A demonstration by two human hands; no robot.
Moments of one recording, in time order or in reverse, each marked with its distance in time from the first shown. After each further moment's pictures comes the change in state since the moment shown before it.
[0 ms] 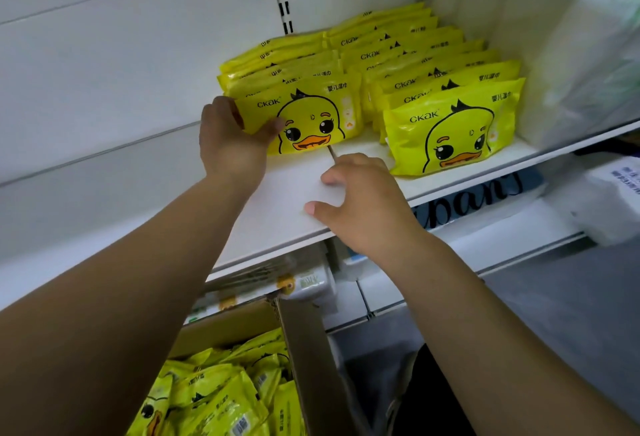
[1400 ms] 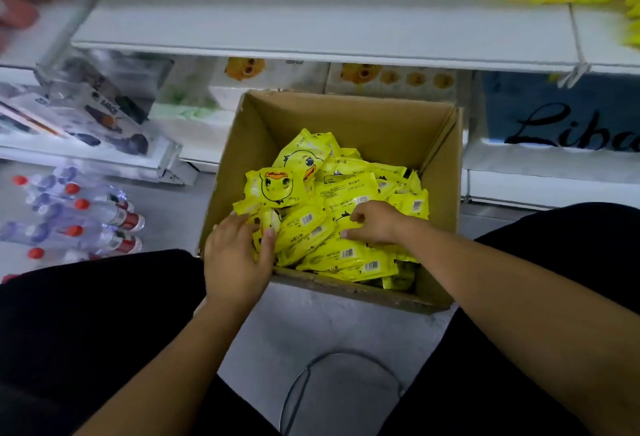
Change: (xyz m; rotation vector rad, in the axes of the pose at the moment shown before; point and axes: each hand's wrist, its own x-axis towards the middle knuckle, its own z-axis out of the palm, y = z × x) left_hand -0.446 -0.248 -0.255 0.523 0.006 -0.222; right_hand -0.227 -0.064 0.213 -0.290 -1.016 -0.136
